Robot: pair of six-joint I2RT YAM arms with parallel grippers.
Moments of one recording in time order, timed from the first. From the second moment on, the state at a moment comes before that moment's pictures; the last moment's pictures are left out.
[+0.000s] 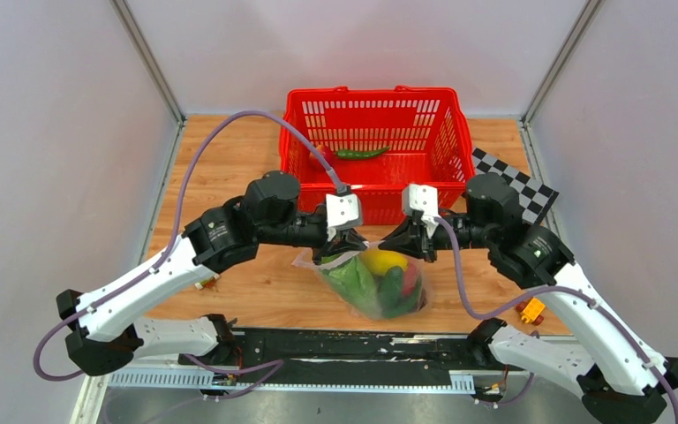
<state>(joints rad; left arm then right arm) -1.01 1.13 1.34 -0.58 0.43 0.21 0.70 0.93 1.20 -0.67 -0.74 -0.38</state>
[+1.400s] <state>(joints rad) -1.02 0.95 1.21 -0.68 0.29 0.18 0.70 0.87 1.14 -0.57 -0.64 -0.28</state>
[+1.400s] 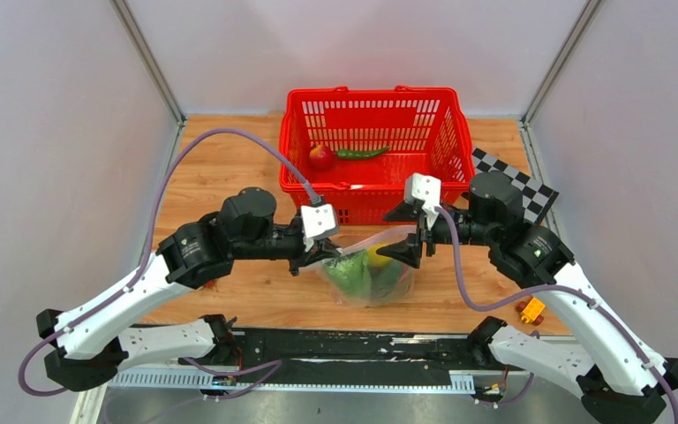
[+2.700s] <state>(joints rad) -1.02 0.96 1.22 -0.65 0.28 0.19 0.78 1.01 1.22 -0.66 -0.67 -0.41</state>
